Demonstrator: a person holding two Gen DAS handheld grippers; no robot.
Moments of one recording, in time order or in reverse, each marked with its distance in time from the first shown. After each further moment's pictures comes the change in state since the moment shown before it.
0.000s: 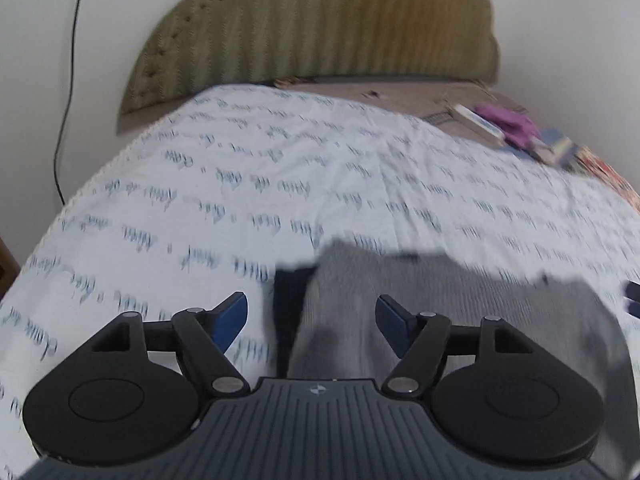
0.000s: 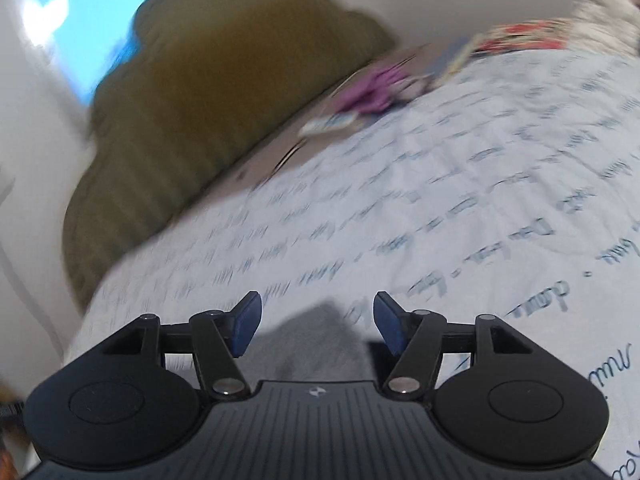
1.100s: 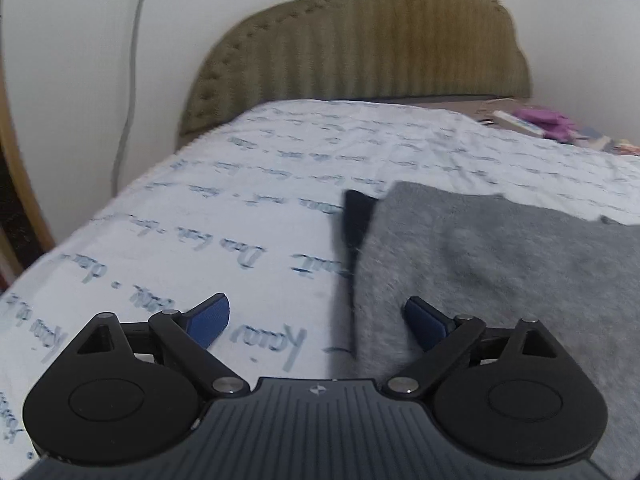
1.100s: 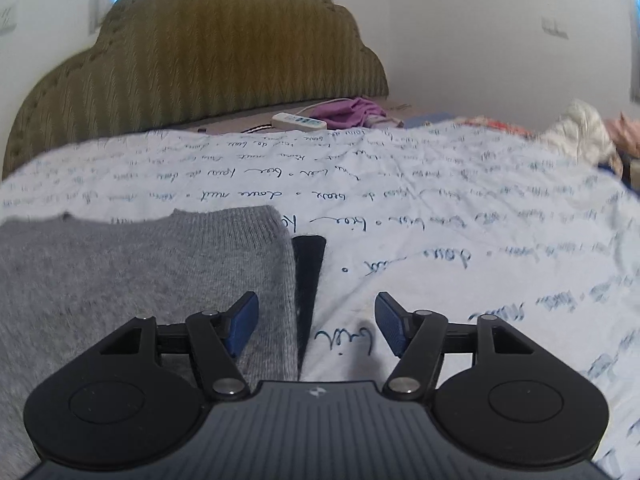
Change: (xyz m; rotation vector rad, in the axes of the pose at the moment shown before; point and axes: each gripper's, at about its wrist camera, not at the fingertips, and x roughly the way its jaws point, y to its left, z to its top) left arm 0.010 0.011 -0.089 0.036 -0.174 0.242; right arm -0.030 0.022 -0.095 -0.395 -0.148 -0.351
